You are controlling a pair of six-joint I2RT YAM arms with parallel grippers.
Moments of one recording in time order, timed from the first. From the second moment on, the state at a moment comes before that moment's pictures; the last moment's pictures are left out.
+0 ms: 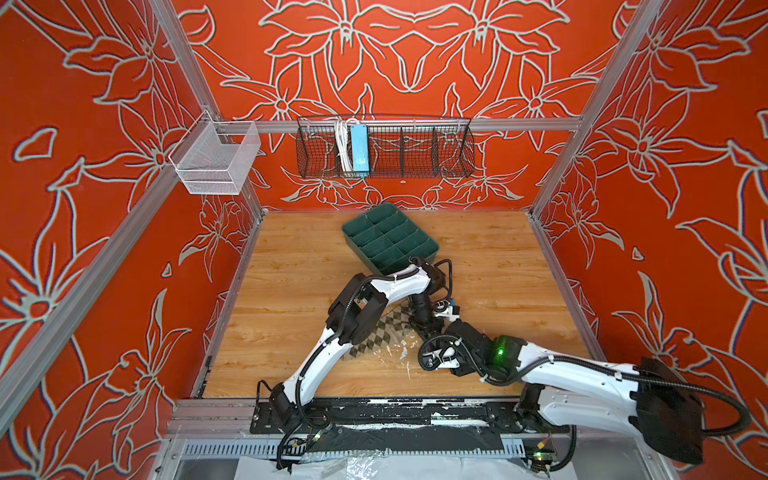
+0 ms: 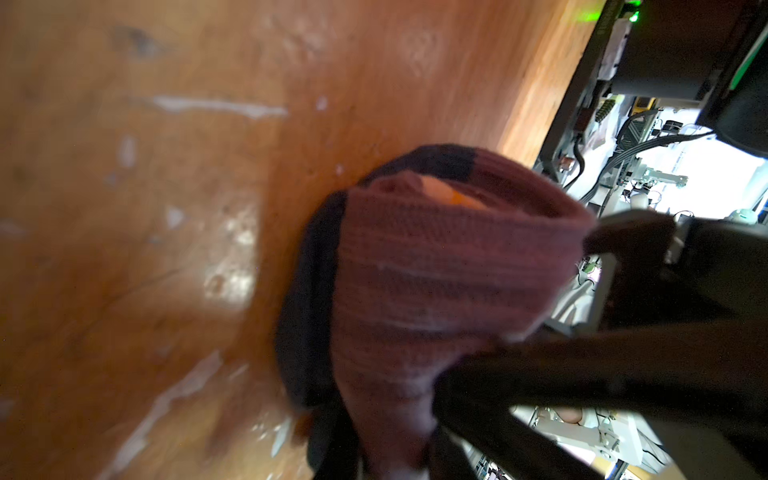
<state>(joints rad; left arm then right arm) -0.80 2.44 1.96 -1.37 0.77 0.31 0.96 1.07 0.45 -0.43 0.21 -0.88</state>
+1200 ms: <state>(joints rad) -0.81 1.78 1.41 -0.87 0.33 0.18 0.94 1.23 0.61 -0.65 0.10 -0.73</state>
